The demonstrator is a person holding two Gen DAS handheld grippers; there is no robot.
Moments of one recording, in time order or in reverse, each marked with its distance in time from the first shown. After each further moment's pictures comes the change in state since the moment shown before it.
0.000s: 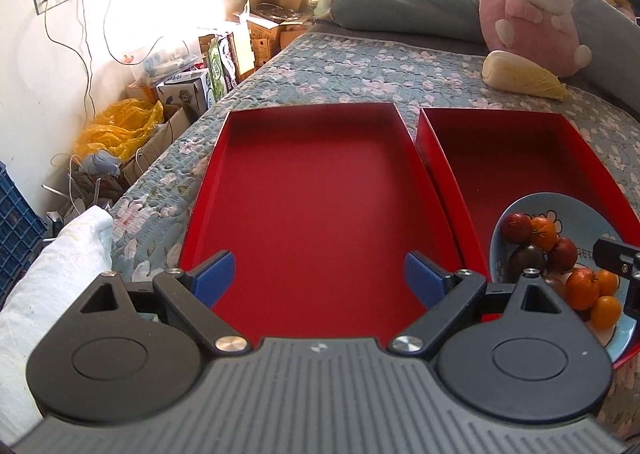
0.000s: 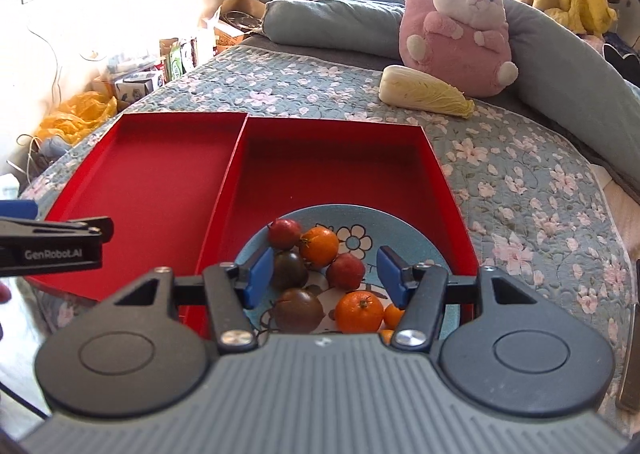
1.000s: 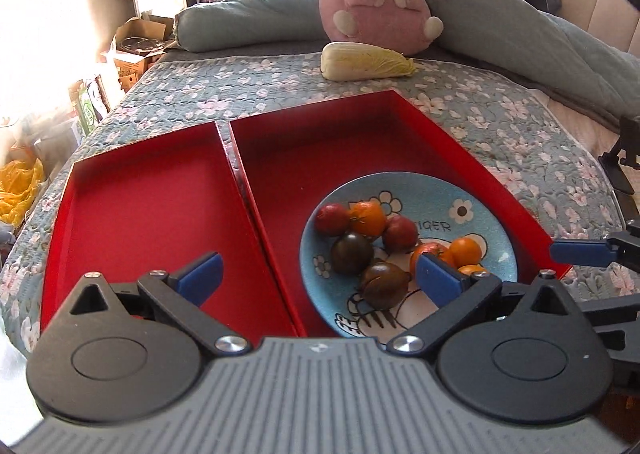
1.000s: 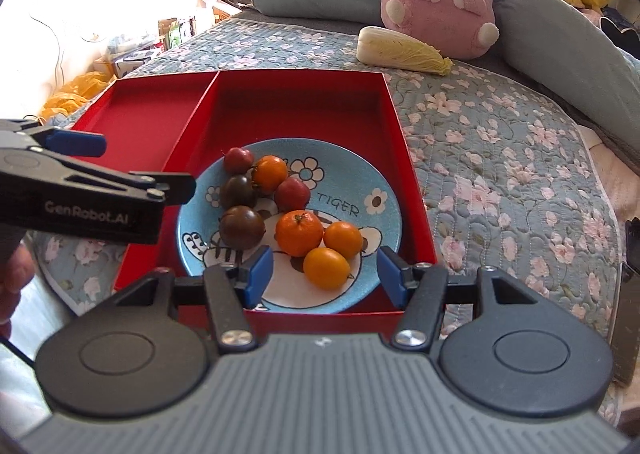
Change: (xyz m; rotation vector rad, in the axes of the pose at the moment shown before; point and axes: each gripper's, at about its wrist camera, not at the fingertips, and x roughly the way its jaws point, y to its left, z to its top) left arm -0.021 -0.100 -0.009 0.222 -0.047 -0.334; right arm -0.022 -0.057 -0.048 0.009 0.071 0.027
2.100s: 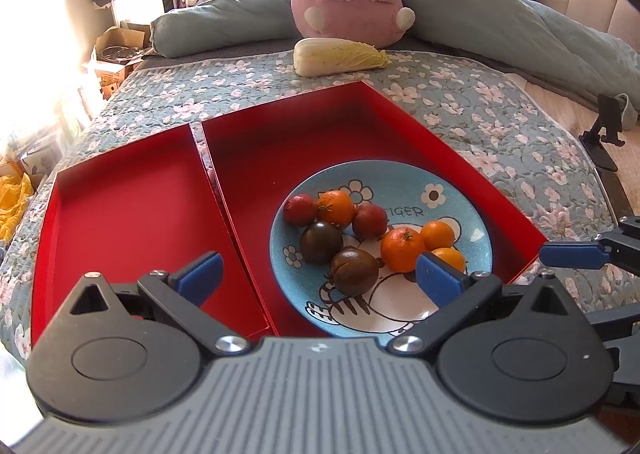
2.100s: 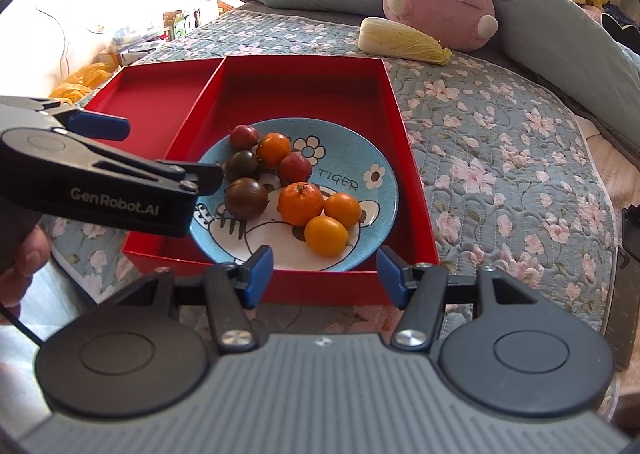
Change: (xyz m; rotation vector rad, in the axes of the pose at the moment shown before) left arm -0.006 -0.015 -0.007 0.063 0.005 -0.038; right arm -0.014 0.000 -0.016 -0.012 0.017 0.011
